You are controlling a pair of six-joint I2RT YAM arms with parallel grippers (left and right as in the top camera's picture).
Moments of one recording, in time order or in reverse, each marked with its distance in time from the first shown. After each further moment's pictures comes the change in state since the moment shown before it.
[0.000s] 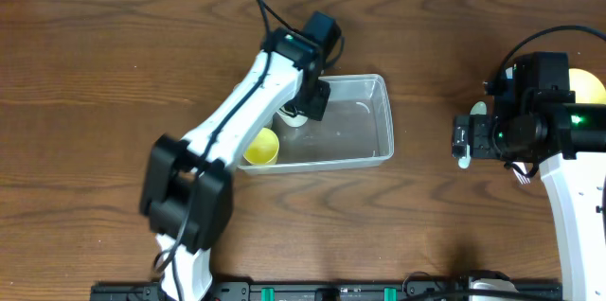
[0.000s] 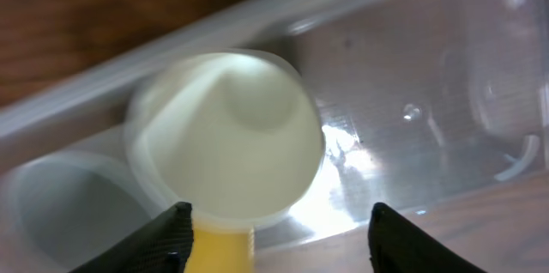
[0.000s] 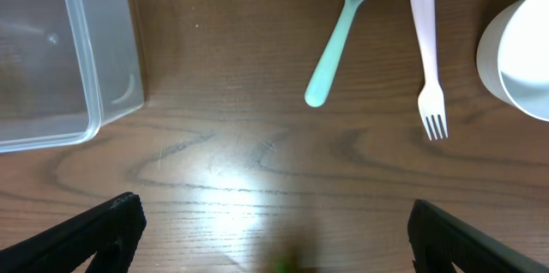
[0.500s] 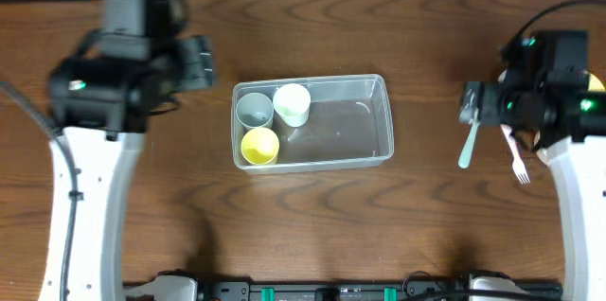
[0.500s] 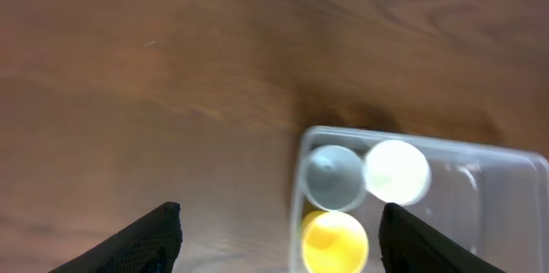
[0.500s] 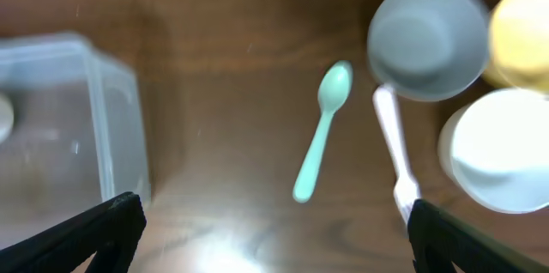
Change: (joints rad) left arm 0.457 -0.520 0.016 -0.094 0.004 -0.077; right arm -0.056 0.094 0.128 0.187 0.001 0.004
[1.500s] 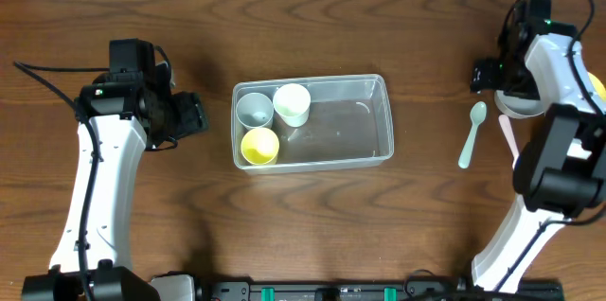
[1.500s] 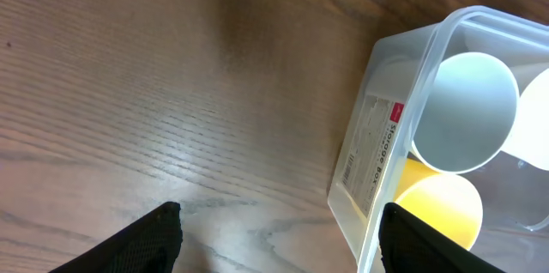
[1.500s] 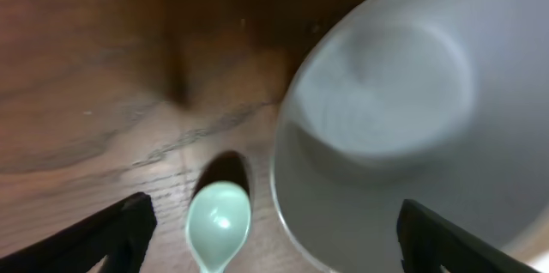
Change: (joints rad) left arm 0.164 0.017 -0.521 0.202 0.190 0.050; right arm -0.136 0.761 0.248 0.125 0.146 -0.070
